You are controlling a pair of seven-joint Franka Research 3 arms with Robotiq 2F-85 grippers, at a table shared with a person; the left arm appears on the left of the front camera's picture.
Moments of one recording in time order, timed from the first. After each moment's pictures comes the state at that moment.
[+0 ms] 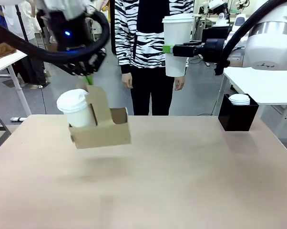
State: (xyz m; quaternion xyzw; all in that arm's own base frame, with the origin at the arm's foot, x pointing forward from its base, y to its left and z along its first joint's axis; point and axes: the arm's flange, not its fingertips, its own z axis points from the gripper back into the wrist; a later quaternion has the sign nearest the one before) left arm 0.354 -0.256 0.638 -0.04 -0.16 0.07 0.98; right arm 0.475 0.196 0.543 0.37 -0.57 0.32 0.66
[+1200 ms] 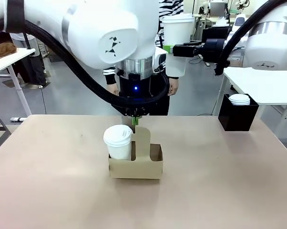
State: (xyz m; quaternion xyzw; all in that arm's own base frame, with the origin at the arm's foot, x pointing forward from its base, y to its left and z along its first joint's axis) left arm 0.359 -0.383 0.524 0.01 -0.11 0.02 0.99; right arm 0.475 0.196 0.543 0.37 -0.57 0.32 0.66
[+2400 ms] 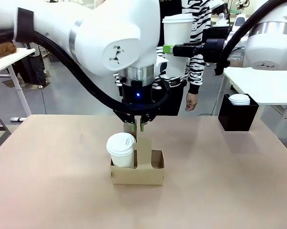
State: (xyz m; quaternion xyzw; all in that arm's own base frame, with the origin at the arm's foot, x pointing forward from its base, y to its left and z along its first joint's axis) left arm 0.365 -0.382 0.512 0.00 -0.09 0.02 1.00; right arm 0.475 0.196 0.543 0.37 -0.57 0.32 0.66
